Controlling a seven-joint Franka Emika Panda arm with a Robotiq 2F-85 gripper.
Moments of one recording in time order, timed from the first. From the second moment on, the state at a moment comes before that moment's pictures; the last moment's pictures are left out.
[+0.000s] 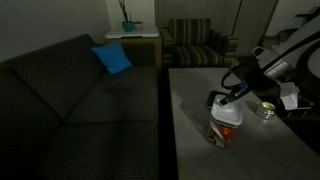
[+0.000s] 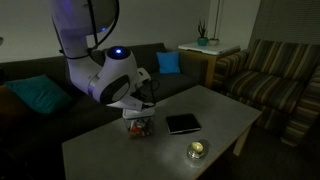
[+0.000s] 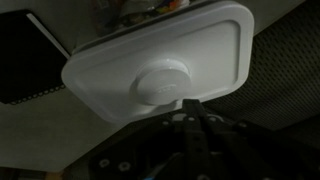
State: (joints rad) arm -0.31 1.15 0.42 -1.92 -0.38 3.39 -0.39
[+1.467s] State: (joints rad) arm 0.11 1.11 0.06 -1.83 -0.21 3.44 -0.19
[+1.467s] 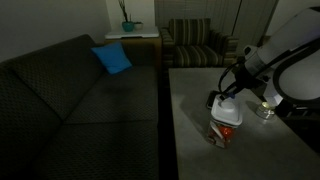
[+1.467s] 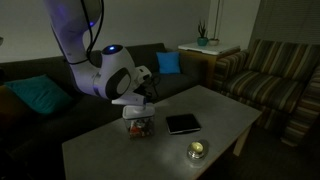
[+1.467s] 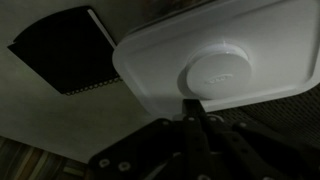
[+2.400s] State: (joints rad) arm 0.37 0.90 -0.10 -1.90 -0.03 2.93 0.05
